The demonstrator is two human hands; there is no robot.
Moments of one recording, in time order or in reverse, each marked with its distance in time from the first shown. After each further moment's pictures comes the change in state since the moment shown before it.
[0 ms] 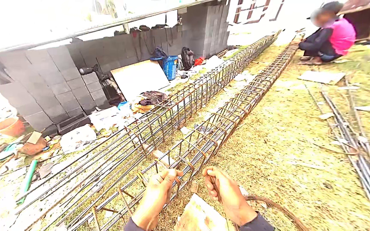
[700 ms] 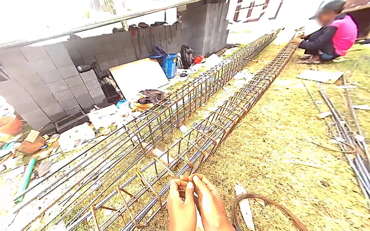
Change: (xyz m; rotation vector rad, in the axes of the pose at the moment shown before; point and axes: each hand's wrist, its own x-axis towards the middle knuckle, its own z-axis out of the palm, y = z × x) left_hand 0.001 -0.080 0.068 0.213 0.448 0.204; right_hand -0.026 0.039 0.052 0.265 0.015 -0.205
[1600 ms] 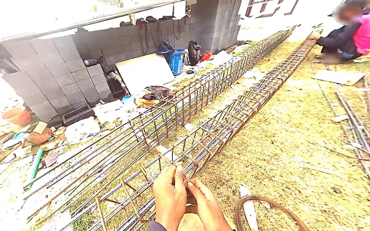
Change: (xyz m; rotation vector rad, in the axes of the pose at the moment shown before) left_hand 0.028 0.035 -0.035 0.436 0.148 0.350; right_hand -0.015 -0.003 0.014 -0.201 -0.155 0.238
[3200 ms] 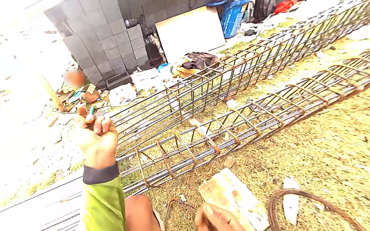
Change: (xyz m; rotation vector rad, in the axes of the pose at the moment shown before) left_hand 0.068 -0.005 -0.236 -1.189 0.698 -0.032; right_hand -0.094 0.032 0.014 0.109 -0.550 0.160
